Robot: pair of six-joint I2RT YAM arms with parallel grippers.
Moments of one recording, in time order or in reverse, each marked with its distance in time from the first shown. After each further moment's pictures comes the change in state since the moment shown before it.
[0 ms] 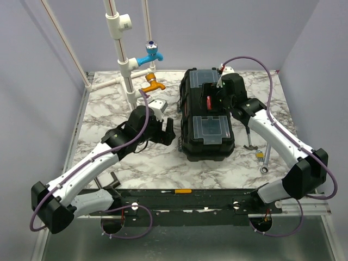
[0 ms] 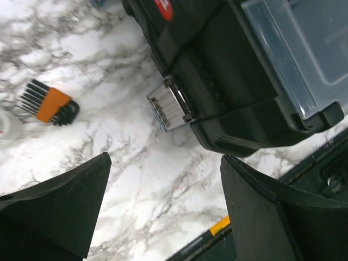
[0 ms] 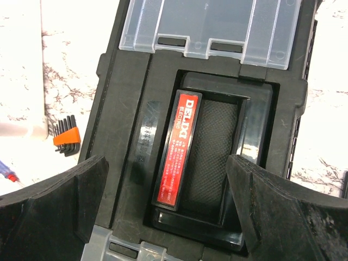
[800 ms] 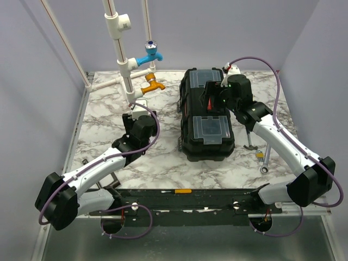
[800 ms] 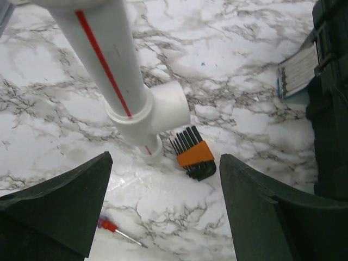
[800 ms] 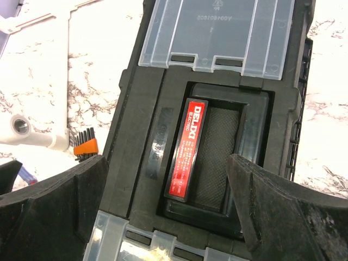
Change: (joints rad) left arm 0.016 0.000 -0.295 0.426 -0.762 -0.047; right arm 0.000 -0.083 -0.050 0.070 -0.010 0.027
